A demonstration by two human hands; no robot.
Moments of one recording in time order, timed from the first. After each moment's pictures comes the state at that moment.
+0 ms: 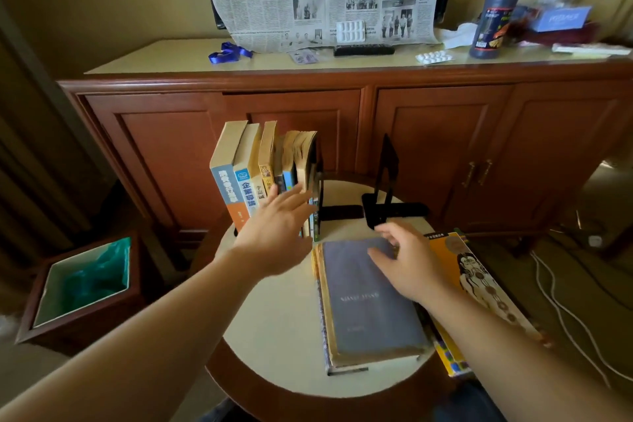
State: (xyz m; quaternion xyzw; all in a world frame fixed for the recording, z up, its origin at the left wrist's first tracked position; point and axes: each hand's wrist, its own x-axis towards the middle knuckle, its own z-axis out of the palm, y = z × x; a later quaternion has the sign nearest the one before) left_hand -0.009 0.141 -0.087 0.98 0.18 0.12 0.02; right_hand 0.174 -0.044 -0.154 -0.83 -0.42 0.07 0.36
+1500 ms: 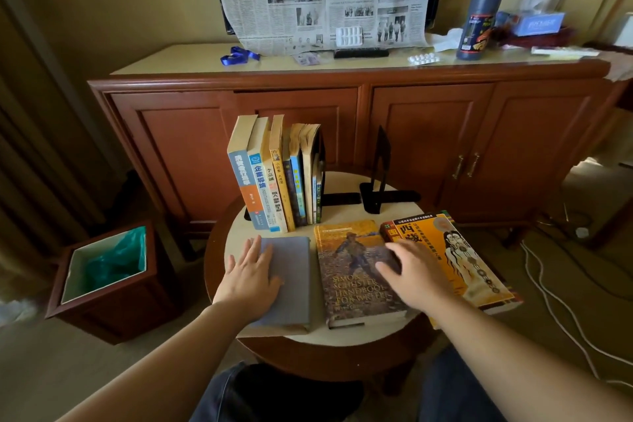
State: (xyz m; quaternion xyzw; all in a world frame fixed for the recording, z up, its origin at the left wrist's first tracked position) left_hand -0.110 0.110 -0.185 0.92 0.37 0.01 0.13; right_hand 0.144 -0.102 -0.182 -0.89 -0.42 0.07 0.17
